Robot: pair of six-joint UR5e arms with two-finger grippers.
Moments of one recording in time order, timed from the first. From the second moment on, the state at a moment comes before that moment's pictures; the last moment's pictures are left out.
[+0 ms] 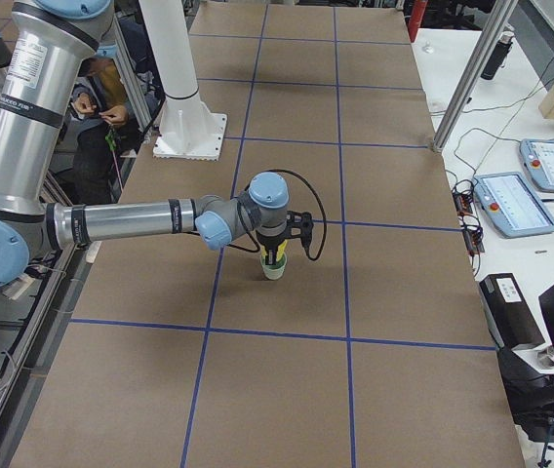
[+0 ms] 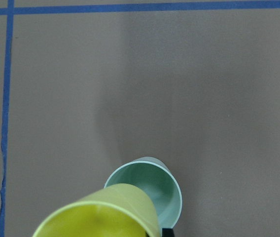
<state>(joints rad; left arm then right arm) -1.62 -1.43 -1.82 -1.55 -2.30 0.11 1.15 -1.89 1.96 -1.17 2.34 0.60</state>
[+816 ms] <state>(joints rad) -1.62 -1.43 -1.82 -1.55 -2.30 0.11 1.15 -1.89 1.95 -1.17 2.34 0.60</state>
